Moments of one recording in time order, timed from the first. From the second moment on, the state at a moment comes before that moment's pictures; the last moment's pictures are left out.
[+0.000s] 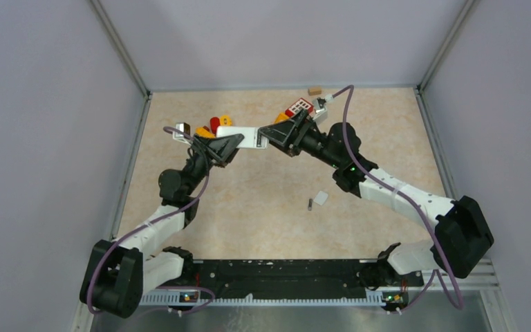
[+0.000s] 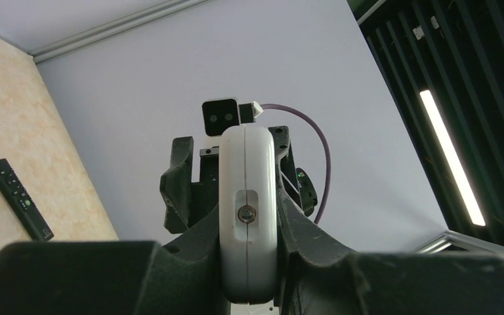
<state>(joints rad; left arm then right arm) -0.29 1.08 0.40 1.19 0.43 -1.61 0.72 1.35 0.94 0.48 -0.26 1.20</state>
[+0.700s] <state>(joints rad) -0.29 1.09 0.42 1.14 0.46 -1.54 0.71 1.34 0.94 0.48 -0.26 1.16</state>
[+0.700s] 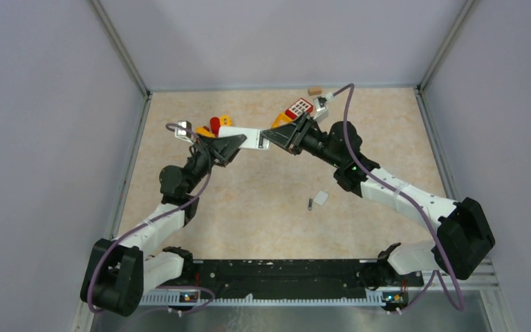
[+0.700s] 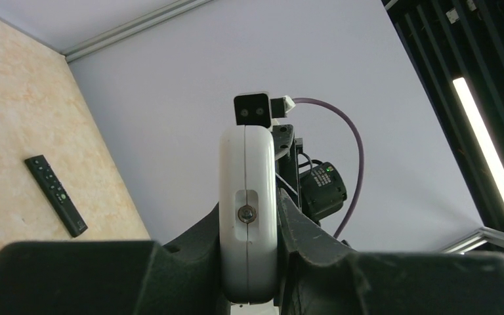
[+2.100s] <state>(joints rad) -0.29 0.83 0.42 0.57 0.50 -0.99 0.68 1.21 0.92 -0.57 0.15 0.61</state>
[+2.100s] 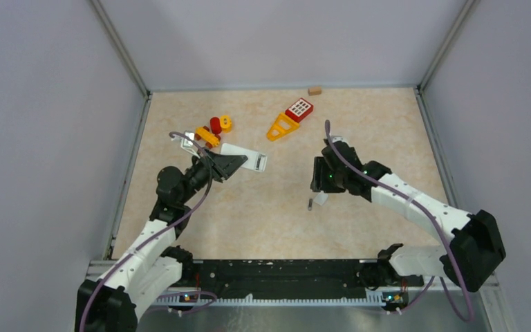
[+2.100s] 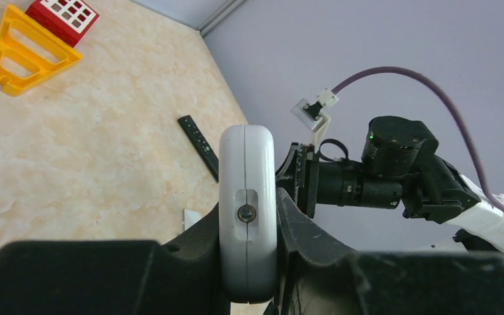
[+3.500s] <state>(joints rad) -0.29 0.79 0.41 0.61 0.56 -0.92 0.76 1.60 0.90 -0.51 0.14 0.73</state>
